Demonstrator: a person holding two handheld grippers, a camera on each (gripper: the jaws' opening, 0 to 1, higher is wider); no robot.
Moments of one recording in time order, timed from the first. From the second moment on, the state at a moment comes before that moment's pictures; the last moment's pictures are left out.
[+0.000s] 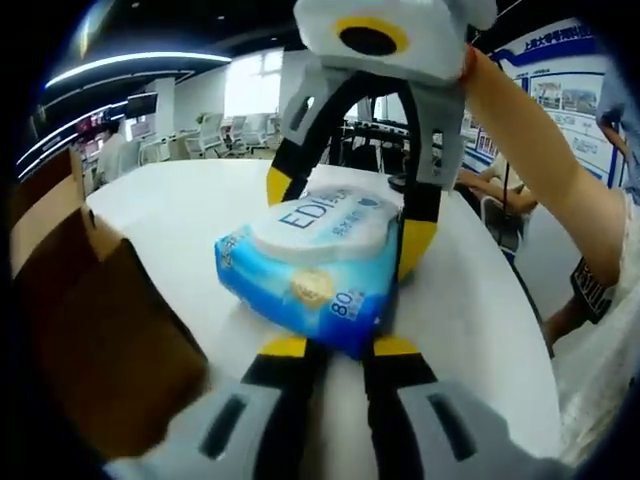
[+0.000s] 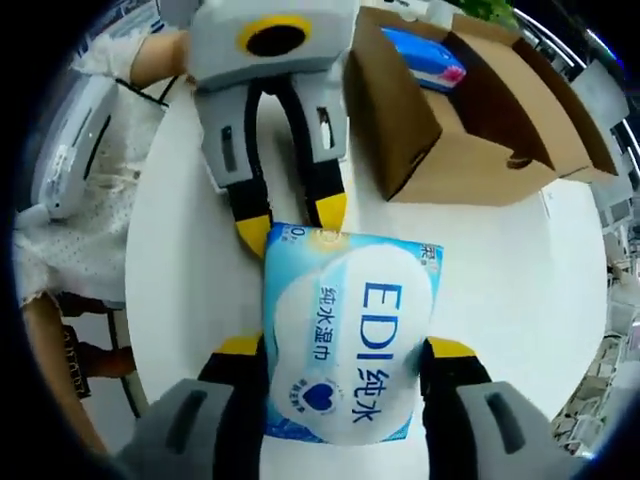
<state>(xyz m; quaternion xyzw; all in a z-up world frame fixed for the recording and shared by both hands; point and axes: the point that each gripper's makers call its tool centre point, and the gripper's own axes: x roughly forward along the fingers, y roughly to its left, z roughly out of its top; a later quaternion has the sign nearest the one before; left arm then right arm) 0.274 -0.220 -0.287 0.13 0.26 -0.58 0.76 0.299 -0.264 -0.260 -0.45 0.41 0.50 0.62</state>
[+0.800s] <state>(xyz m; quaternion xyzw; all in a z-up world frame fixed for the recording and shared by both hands) 0.265 -0.216 -0.291 0.13 0.25 -0.58 0.77 0.252 -0.328 -0.253 -0.12 0.18 0.35 0.91</state>
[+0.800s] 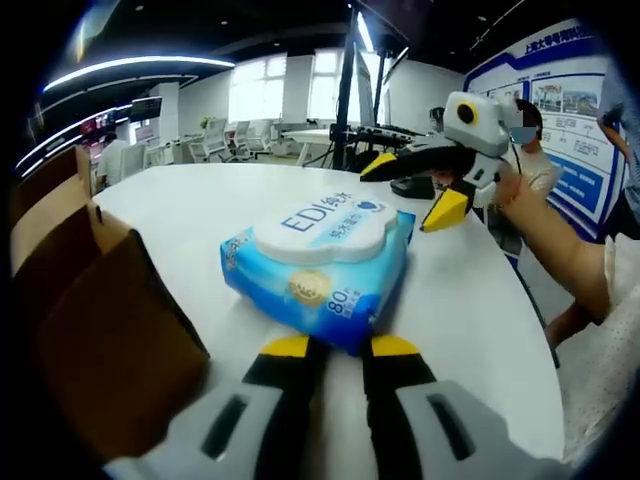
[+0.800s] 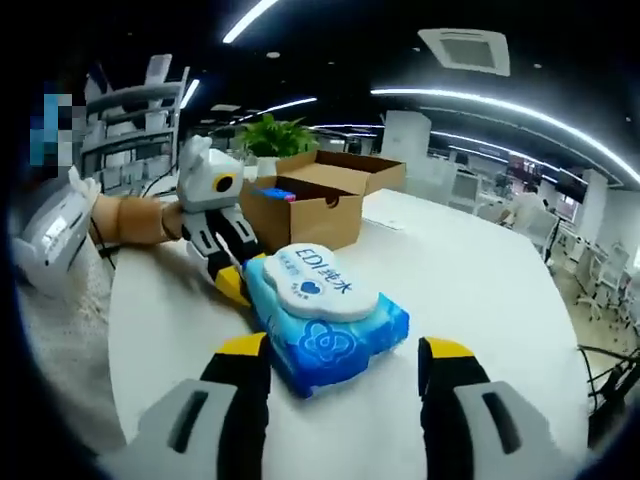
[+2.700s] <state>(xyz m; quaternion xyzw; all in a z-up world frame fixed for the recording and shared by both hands) 0.347 -0.232 -0.266 0.15 0.15 -0.47 0.85 0.341 -0.341 -0.266 -0.14 0.17 0.35 0.91</state>
